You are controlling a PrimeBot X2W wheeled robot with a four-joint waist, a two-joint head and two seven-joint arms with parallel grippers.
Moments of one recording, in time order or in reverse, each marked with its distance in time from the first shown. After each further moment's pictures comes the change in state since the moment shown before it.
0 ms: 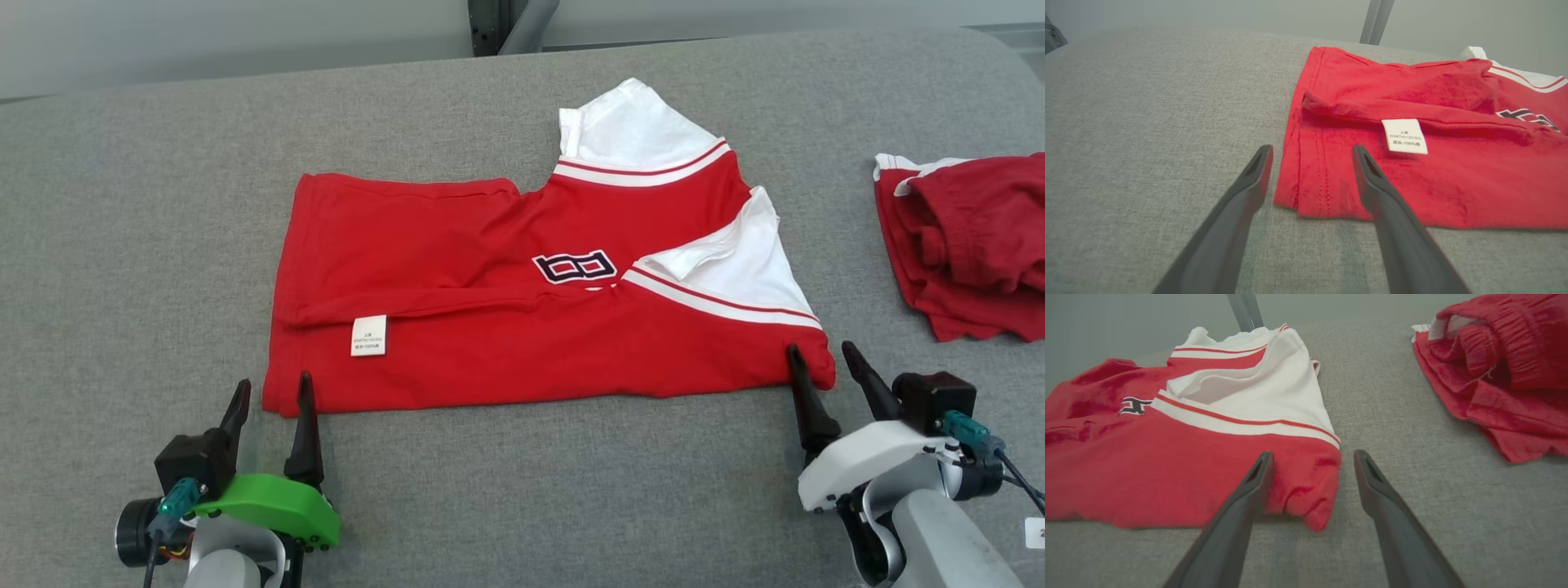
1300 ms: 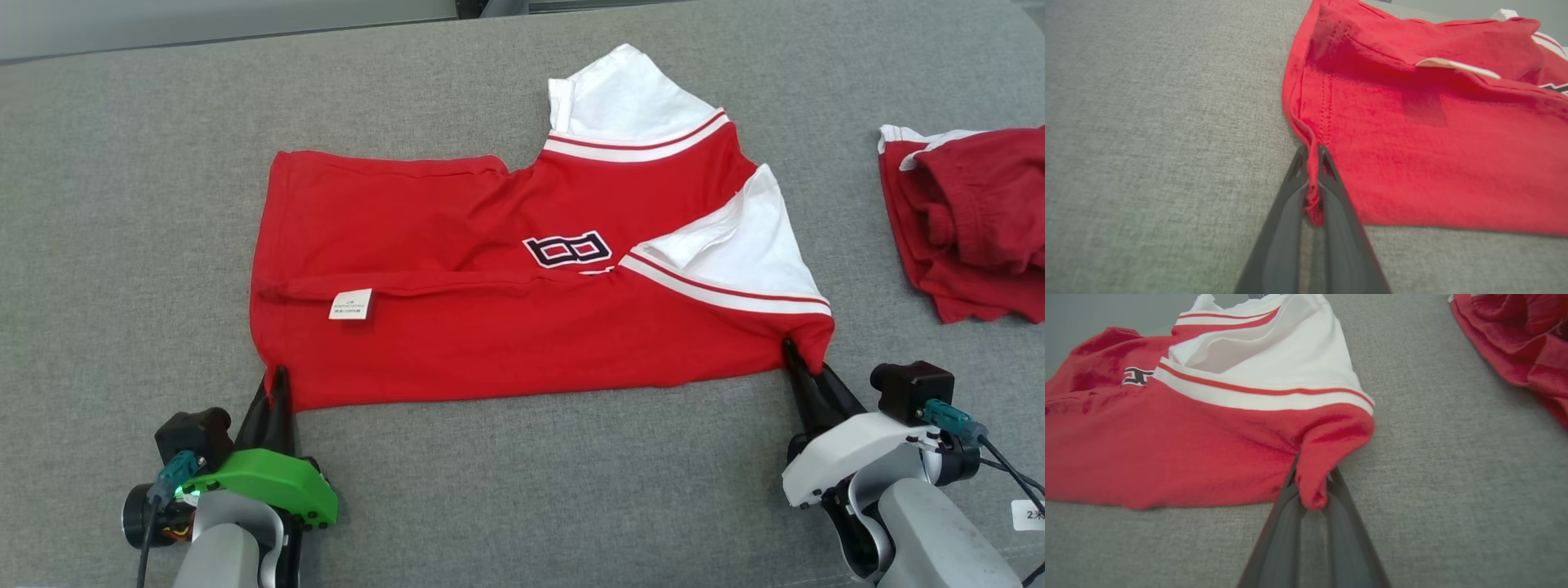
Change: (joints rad) left arm -0.090 0.002 0.016 0.176 -0.026 -0.010 -0.004; right arm -0.013 -0.036 0.119 0.016 0.088 0.000 -0.002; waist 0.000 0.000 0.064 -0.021
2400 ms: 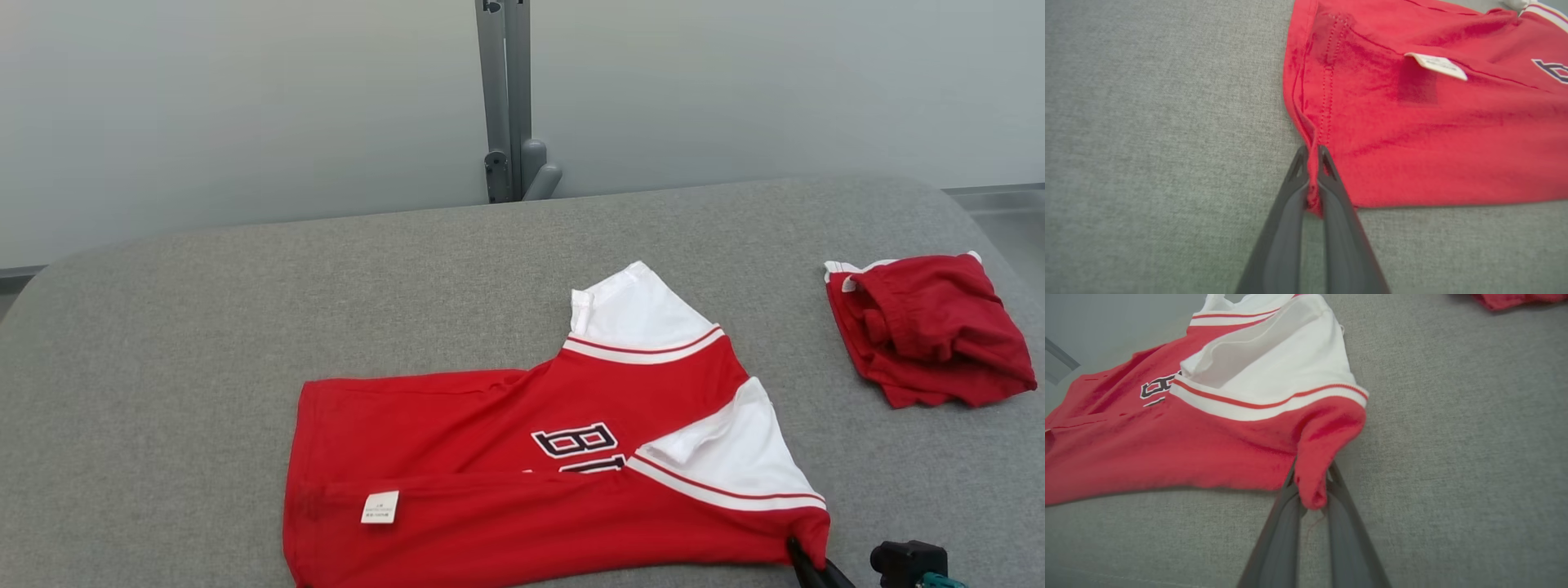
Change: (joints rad) left arm 0.298 -0.002 -0.020 0.090 0.000 -0.030 0.003; right arm 0.299 -0.024 0.091 0.035 0.123 0.000 0.000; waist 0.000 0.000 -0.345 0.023
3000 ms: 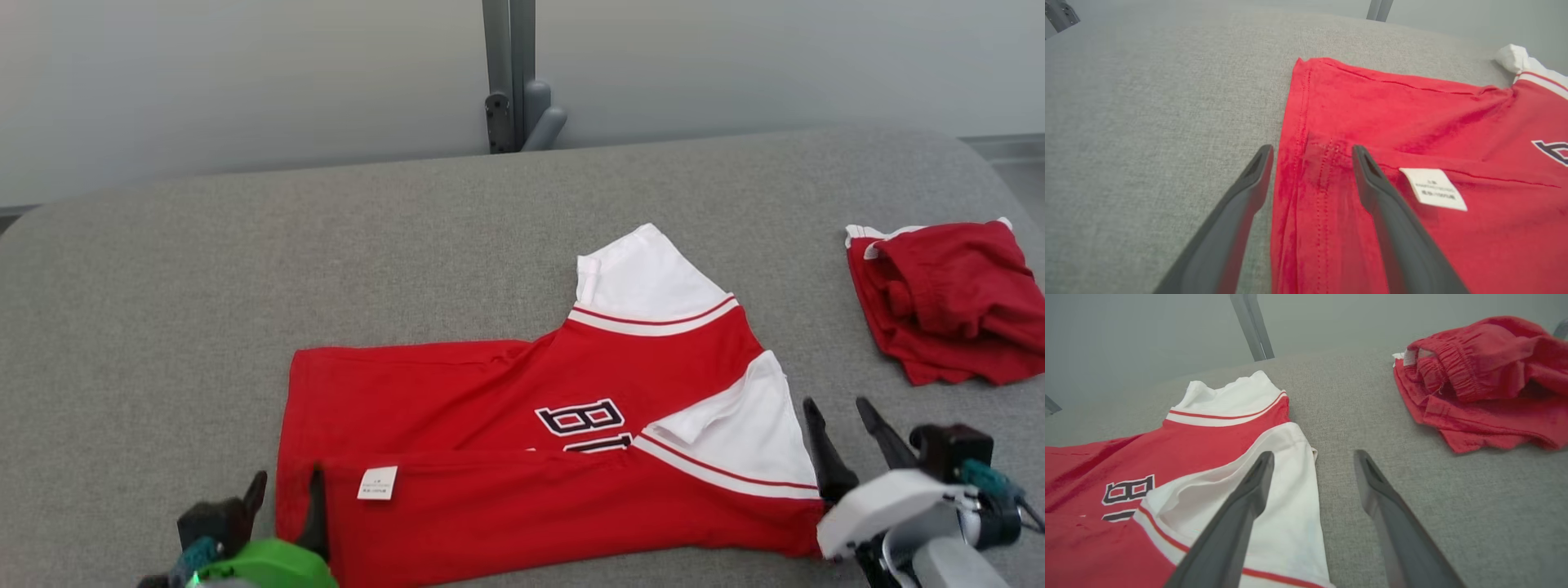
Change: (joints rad) left arm -0.087 0.000 0.017 -0.107 0.031 0.004 0.001; right arm -0.112 0.006 -0.165 -0.068 -0.111 0.000 0.000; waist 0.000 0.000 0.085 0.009
